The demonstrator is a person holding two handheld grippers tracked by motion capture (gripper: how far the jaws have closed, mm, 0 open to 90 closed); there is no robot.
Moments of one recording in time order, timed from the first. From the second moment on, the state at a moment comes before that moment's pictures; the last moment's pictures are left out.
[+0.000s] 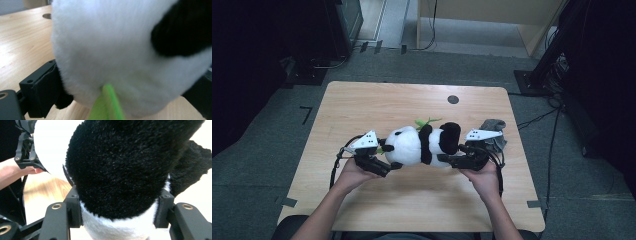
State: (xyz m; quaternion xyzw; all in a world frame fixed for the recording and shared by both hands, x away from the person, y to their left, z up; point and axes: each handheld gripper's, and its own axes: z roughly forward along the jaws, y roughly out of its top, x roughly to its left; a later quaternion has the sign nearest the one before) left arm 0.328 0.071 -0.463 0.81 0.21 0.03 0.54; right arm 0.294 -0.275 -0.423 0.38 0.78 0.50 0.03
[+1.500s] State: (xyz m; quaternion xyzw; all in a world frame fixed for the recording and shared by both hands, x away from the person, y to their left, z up) left arm 0.339 0.082 -0.454 0.76 0.31 -0.05 0.57; right arm 0.296 -0.269 -0.450 0.38 0.81 0.43 0.09
